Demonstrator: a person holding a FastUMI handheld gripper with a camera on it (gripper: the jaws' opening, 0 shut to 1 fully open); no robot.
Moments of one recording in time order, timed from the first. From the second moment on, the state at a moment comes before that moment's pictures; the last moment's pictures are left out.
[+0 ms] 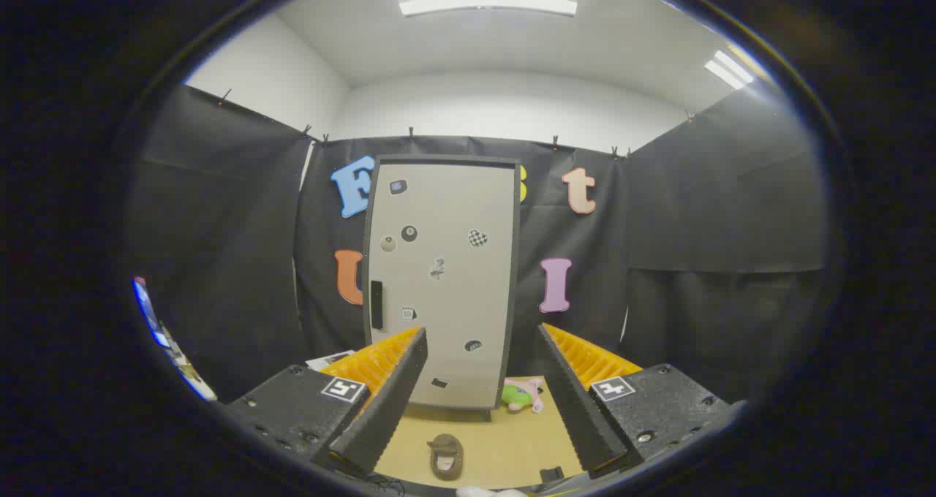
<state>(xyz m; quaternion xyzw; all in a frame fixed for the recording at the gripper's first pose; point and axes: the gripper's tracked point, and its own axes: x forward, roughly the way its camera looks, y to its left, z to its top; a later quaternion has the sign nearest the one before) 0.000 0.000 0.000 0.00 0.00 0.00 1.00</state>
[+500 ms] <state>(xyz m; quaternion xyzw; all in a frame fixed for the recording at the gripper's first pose) -0.003 0.004 -0.007 -0.01 0.01 0.00 1.00</state>
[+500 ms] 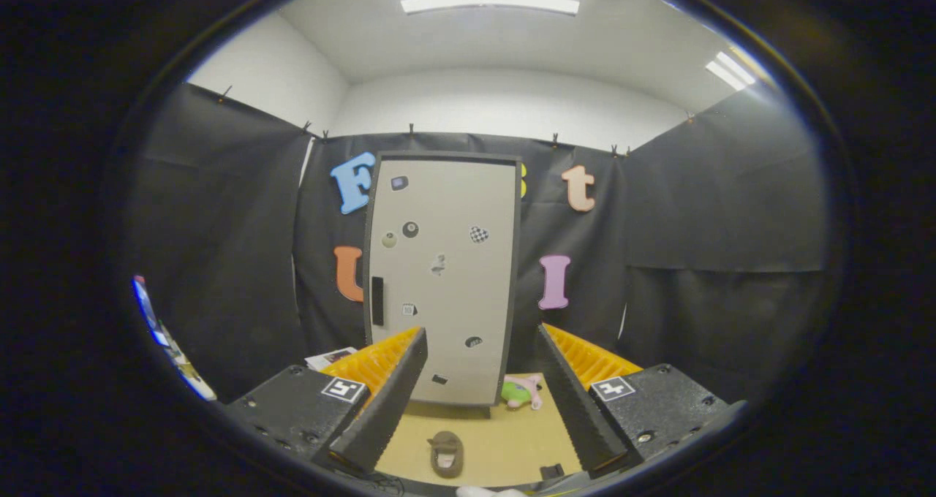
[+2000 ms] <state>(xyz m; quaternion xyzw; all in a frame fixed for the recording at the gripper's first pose) 0.238 0.179 -0.079 0.04 0.06 0.08 0.99</state>
